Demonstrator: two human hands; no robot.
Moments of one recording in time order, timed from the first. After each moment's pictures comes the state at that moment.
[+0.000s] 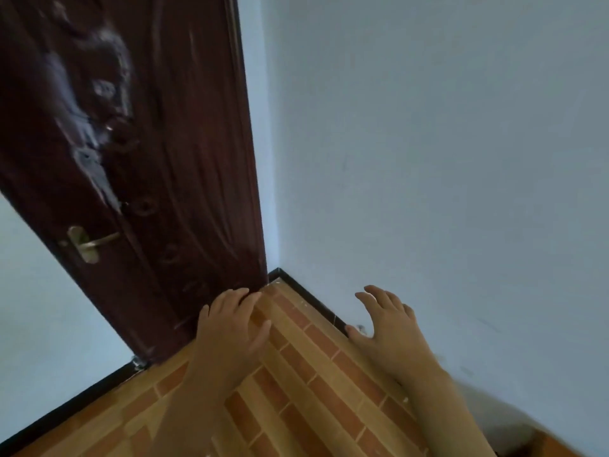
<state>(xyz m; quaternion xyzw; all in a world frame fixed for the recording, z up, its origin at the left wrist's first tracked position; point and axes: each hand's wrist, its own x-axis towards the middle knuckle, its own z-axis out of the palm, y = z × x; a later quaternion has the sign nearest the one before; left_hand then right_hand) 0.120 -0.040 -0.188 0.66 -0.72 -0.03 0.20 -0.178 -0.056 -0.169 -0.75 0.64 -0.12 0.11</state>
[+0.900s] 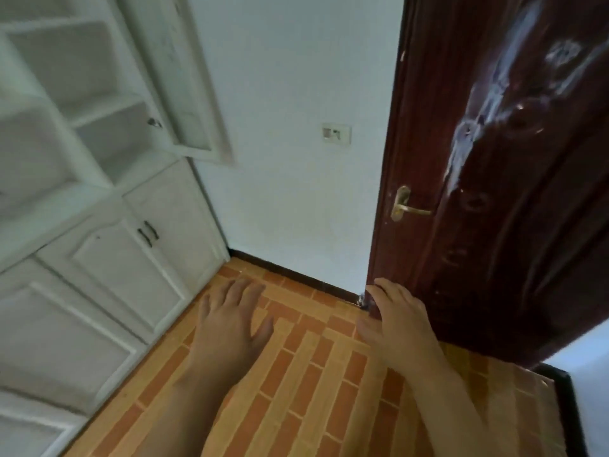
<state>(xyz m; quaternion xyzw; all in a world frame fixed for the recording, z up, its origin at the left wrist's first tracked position) 0.323 0.102 -0.167 0.97 -0.23 0.08 0.08 0.247 -0.187 -0.196 -0.98 0.13 -0.01 0.18</state>
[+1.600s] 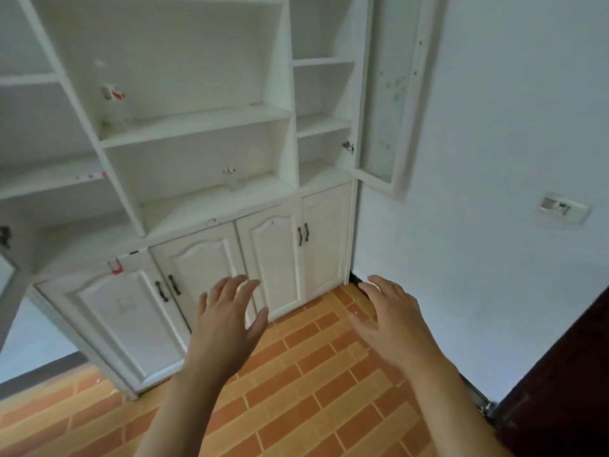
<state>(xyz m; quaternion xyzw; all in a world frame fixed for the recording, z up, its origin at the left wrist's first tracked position) 0.314 0.388 -0.133 0.98 0.07 0.17 0.10 0.400 0.096 -0.140 -0.96 -0.20 -0.04 0.21</state>
